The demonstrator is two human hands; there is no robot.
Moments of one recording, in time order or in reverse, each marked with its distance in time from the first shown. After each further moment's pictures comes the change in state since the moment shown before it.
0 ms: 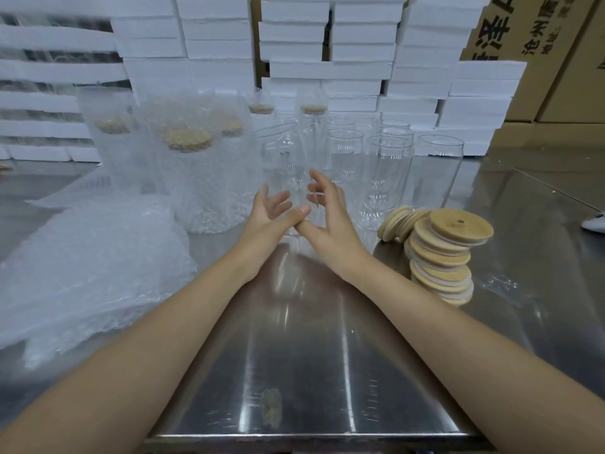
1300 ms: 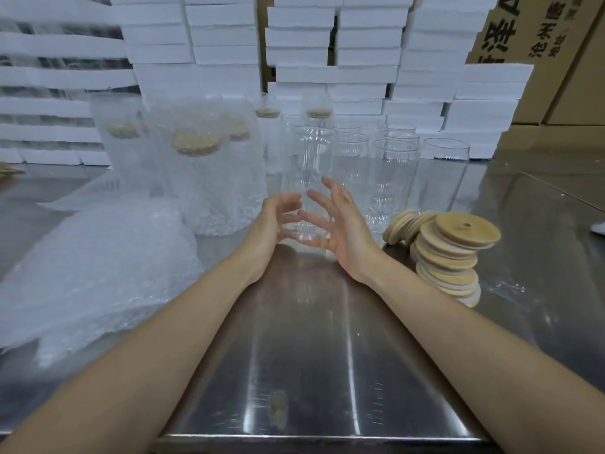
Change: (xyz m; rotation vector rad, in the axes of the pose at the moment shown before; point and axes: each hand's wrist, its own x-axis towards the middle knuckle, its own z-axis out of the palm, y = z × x) left_hand 0.010 0.000 -0.001 -0.125 0.006 -0.085; right_hand 0.012 0.002 -0.011 0.731 -0.043 0.410
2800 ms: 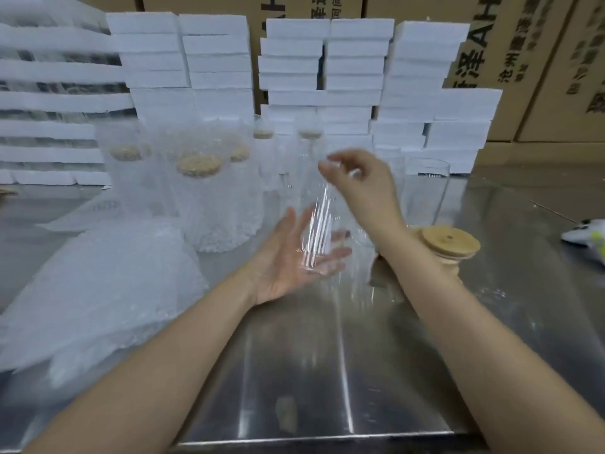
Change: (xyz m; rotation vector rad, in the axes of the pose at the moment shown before) left_hand -0.023 0.014 0.012 -0.576 -0.467 -0.252; right_hand -0.004 -0.078 0.023 -0.764 0.327 -0.558
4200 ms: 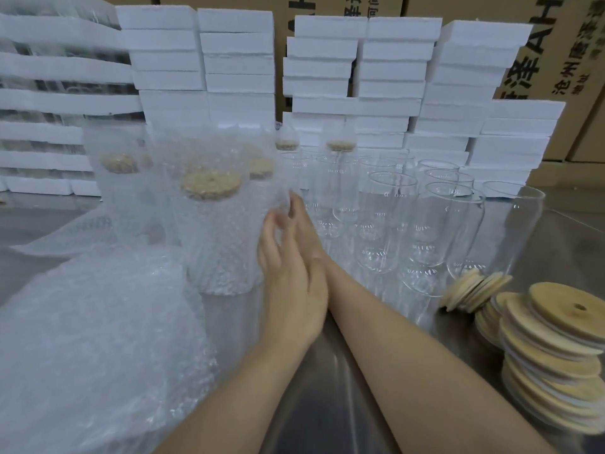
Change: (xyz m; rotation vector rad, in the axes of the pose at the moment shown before) left_hand 0.027 -0.001 -0.039 1.294 0.774 0.666; right_hand 0.047 0.117 0.174 0.359 -0.305 0.327
